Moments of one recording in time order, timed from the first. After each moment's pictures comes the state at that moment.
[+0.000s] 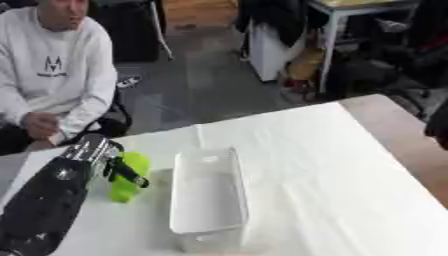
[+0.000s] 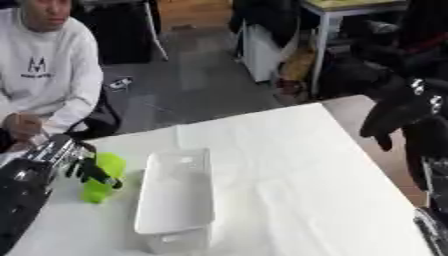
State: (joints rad) left arm -0.99 0.44 -0.09 -0.57 -1.47 0.06 -0.72; right arm -0.43 -0.45 0.10 -1.99 -0.06 -0.49 0.05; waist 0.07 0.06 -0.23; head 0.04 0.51
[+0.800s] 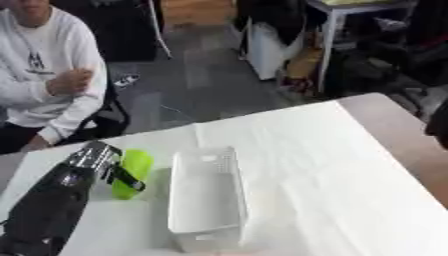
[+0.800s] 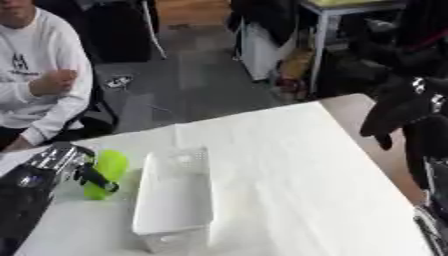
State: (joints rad) left arm -0.98 0.43 -0.06 -0.54 -1.54 0.11 -0.68; right arm -0.44 -0.45 0.10 -1.99 -0.07 -0.50 0.05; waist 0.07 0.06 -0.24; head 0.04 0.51
